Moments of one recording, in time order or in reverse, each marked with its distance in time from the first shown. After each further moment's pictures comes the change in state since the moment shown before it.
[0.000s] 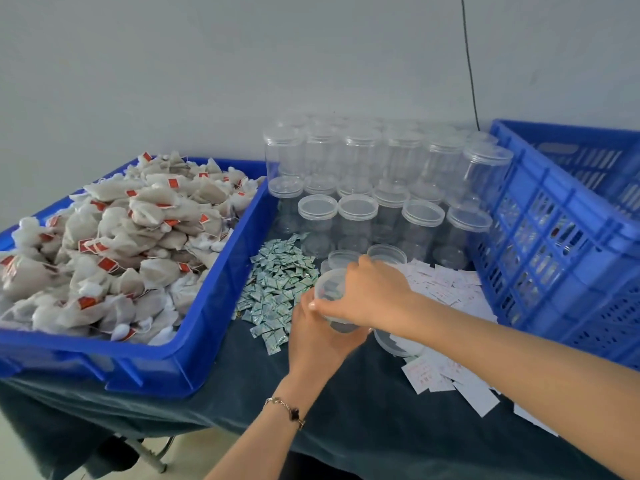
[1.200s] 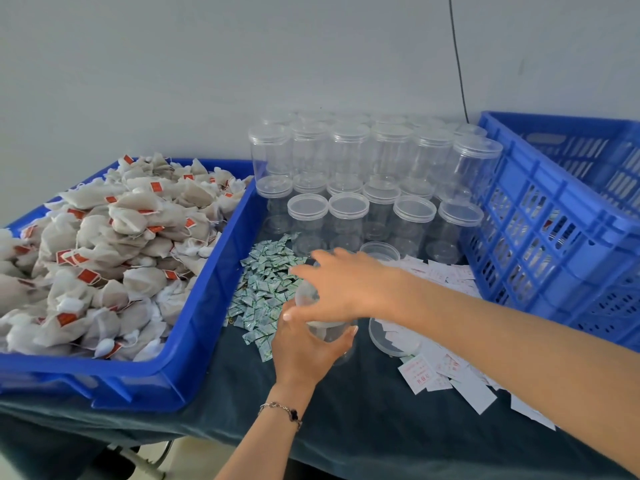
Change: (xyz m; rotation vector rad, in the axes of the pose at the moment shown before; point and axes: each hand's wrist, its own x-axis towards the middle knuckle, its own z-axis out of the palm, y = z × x) left_hand 0.004 -0.020 0.003 0.125 0.116 0.027; right_hand 0.006 -0.020 -0.037 -0.126 -0.267 -0.302
